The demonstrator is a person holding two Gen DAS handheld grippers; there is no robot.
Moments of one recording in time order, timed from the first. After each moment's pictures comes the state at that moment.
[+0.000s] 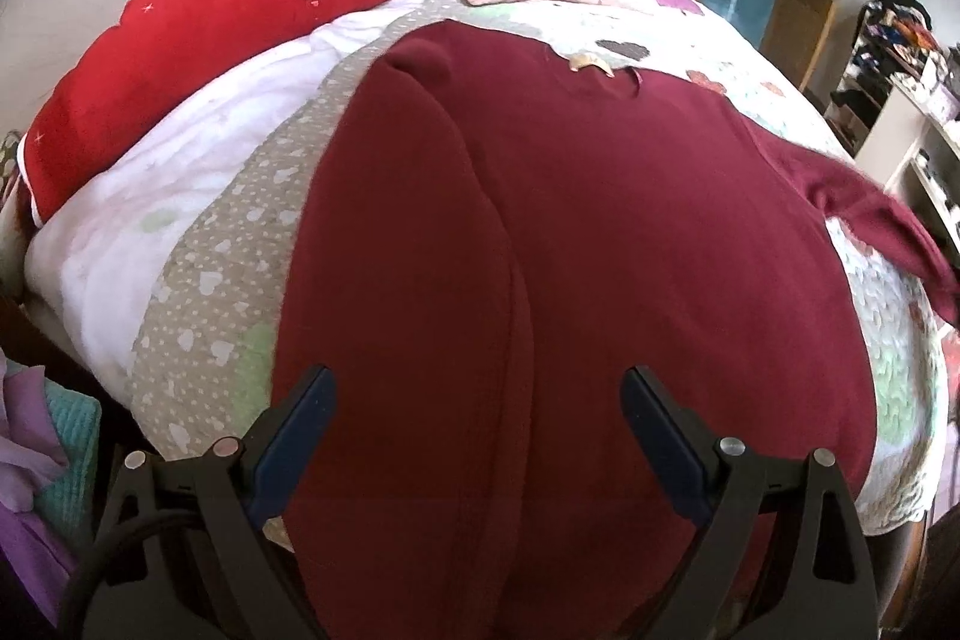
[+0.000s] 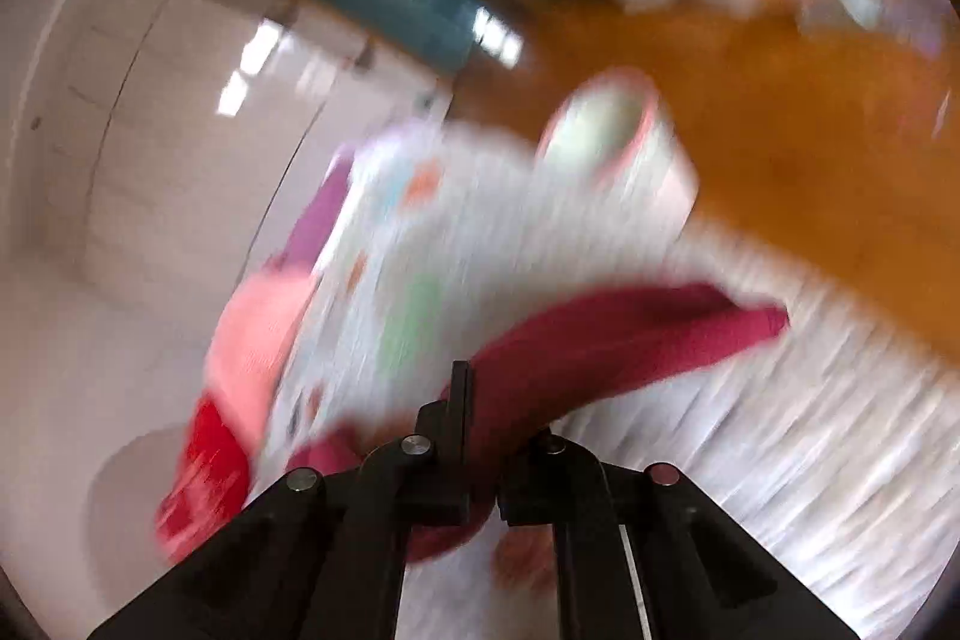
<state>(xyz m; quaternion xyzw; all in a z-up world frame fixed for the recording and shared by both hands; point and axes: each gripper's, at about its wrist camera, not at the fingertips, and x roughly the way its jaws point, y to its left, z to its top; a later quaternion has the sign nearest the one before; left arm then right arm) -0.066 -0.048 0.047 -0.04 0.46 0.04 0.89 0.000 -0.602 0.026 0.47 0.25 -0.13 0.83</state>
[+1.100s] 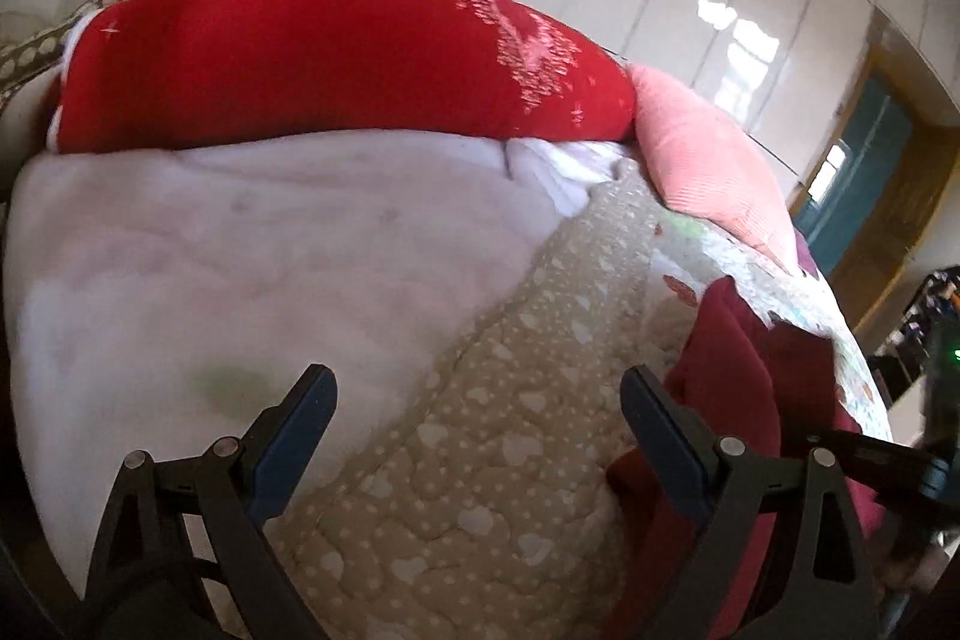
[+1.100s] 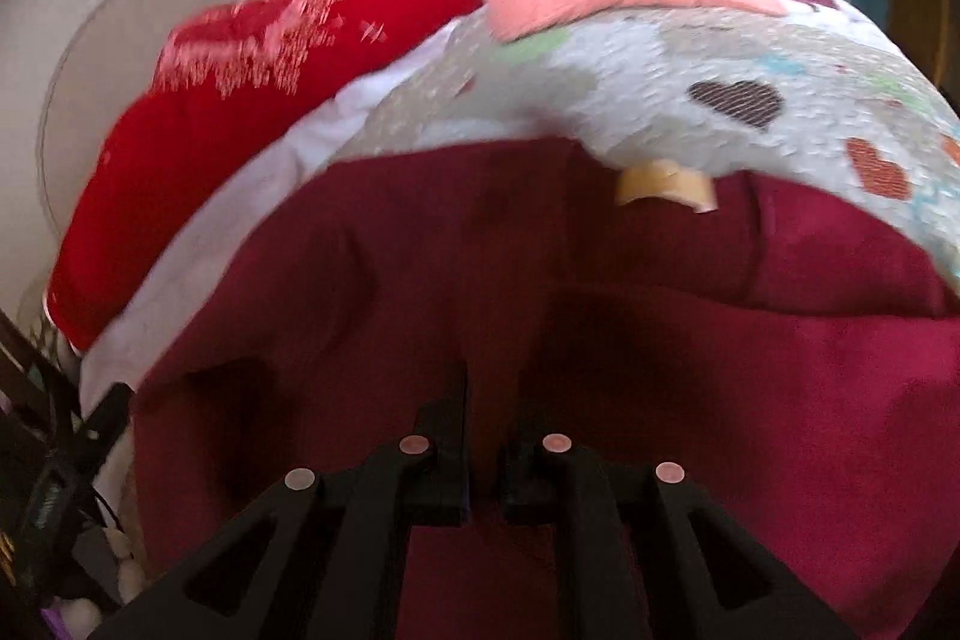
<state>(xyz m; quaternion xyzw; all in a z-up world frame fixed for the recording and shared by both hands) 0.021 0.132 0.024 -0.23 0.29 0.14 0.92 0.224 -0.137 -0.005 0.06 0.47 0.22 0.85</state>
